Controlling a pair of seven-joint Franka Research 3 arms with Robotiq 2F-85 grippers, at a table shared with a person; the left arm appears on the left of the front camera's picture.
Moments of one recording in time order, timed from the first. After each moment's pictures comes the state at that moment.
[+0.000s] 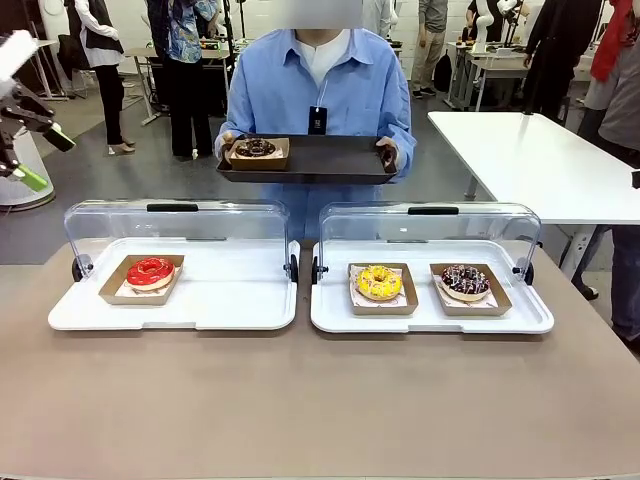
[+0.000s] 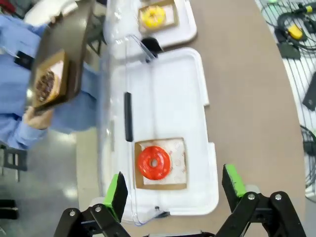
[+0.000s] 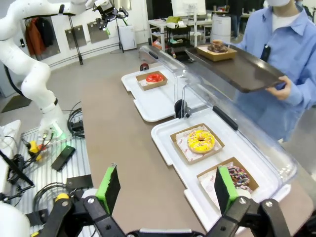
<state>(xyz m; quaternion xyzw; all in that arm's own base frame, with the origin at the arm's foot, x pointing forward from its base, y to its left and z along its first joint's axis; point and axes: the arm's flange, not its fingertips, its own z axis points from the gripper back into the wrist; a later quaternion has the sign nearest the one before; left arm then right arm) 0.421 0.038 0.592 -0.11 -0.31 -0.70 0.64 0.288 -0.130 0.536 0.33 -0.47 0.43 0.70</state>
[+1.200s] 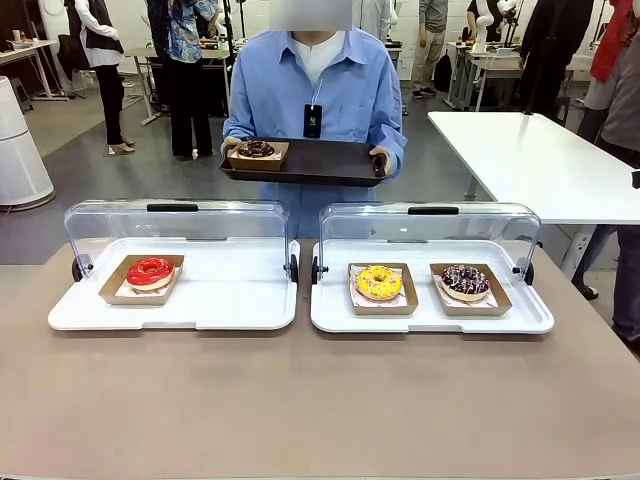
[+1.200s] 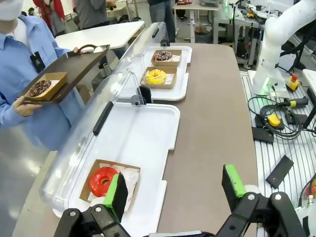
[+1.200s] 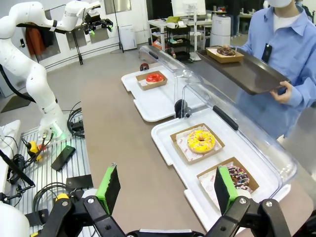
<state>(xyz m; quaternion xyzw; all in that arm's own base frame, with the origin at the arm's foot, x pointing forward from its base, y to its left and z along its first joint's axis) 0.358 0.143 0.523 -0.32 -0.41 -0.53 0.67 0.288 -0.129 0.536 0.33 -0.47 0.43 0.70</state>
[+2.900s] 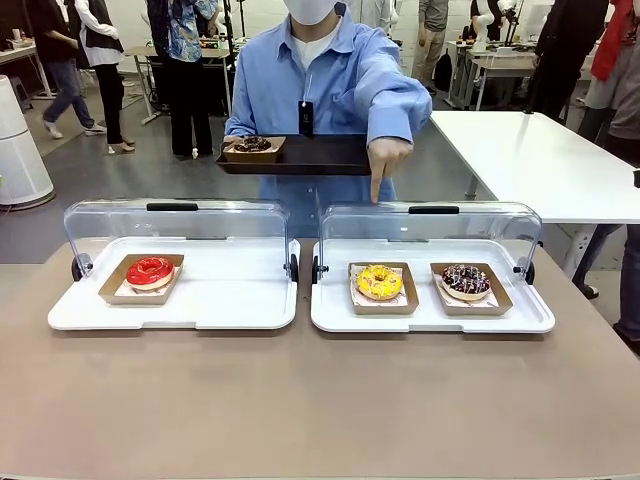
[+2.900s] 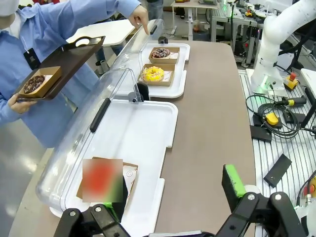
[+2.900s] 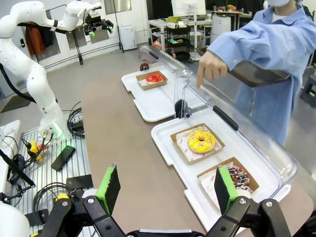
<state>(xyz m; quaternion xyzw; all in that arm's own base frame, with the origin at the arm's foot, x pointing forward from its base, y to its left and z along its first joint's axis) 0.361 0.142 0.521 -0.32 -0.40 -0.54 0.67 0.288 -0.129 0.536 0.33 -0.47 0.43 0.70</state>
